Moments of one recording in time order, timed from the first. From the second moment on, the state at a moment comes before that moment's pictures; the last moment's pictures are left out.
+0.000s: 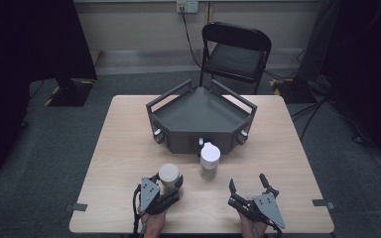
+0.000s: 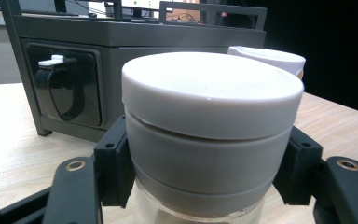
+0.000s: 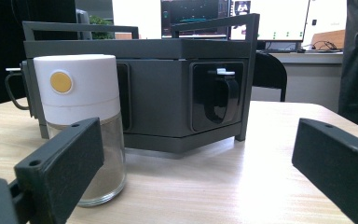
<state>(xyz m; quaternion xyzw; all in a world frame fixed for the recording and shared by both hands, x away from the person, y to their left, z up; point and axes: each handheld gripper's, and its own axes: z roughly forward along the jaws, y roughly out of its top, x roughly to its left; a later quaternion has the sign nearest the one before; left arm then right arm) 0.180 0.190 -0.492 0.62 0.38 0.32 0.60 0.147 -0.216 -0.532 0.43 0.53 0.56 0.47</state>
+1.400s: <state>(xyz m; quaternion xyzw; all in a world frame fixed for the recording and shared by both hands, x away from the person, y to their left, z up) 0.191 0.196 -0.448 0.61 0.33 0.35 0.63 0.148 -0.217 -0.530 0.43 0.53 0.56 0.47</state>
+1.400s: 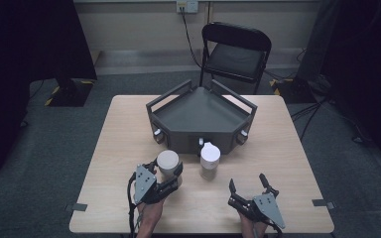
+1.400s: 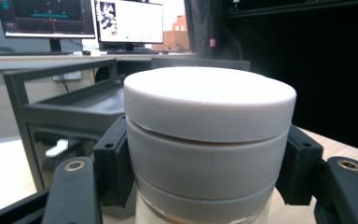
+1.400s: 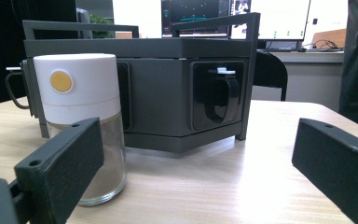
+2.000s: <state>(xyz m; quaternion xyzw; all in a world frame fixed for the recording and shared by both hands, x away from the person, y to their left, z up) 0.212 0.192 -0.415 0.60 0.32 0.34 0.65 0.147 -0.218 -0.532 0.43 0.53 0.56 0.47</state>
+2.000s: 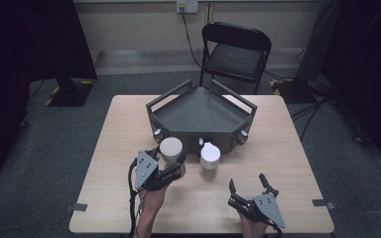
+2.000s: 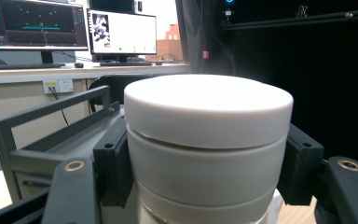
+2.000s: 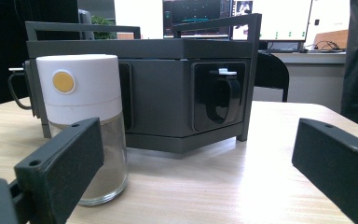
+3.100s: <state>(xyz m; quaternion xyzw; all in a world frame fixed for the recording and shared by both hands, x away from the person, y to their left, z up) 0.286 0.167 -0.339 0.62 0.31 0.35 0.62 0.146 -0.218 -0.532 0.43 0.53 0.56 0.47</state>
